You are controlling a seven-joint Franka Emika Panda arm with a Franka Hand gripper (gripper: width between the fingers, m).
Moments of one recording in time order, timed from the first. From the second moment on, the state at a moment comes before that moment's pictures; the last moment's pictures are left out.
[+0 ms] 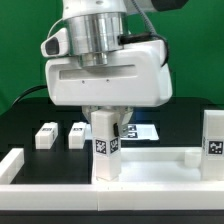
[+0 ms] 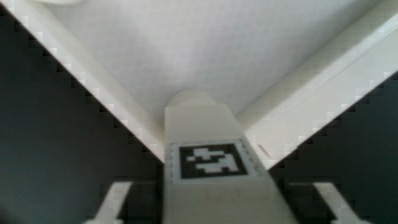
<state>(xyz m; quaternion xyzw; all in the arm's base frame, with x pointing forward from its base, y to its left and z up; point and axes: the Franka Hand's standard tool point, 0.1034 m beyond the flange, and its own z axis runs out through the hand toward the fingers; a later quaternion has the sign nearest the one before) 0.631 -0.048 0.097 -0.93 0.36 -0.02 0.06</state>
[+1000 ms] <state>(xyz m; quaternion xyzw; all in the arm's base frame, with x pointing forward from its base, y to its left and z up) 0.637 -0.041 0.096 -0.66 0.75 0.04 0.08</state>
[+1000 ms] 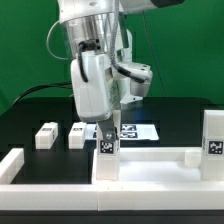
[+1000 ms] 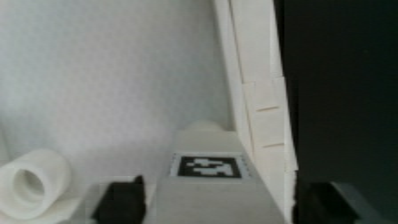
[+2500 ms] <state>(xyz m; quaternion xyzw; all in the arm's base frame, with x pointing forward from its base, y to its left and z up) 0.641 -0.054 0.111 -0.96 0.28 -0.01 0.05</state>
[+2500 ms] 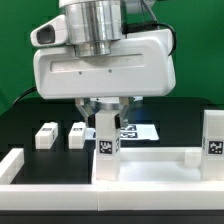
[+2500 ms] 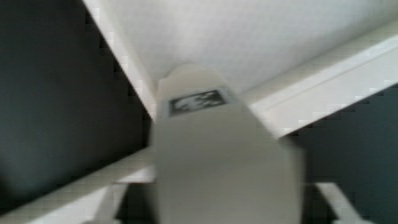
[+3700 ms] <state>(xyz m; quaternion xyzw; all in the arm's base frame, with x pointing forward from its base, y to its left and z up) 0.637 -0.057 0.109 -0.68 0.73 0.04 0.08</state>
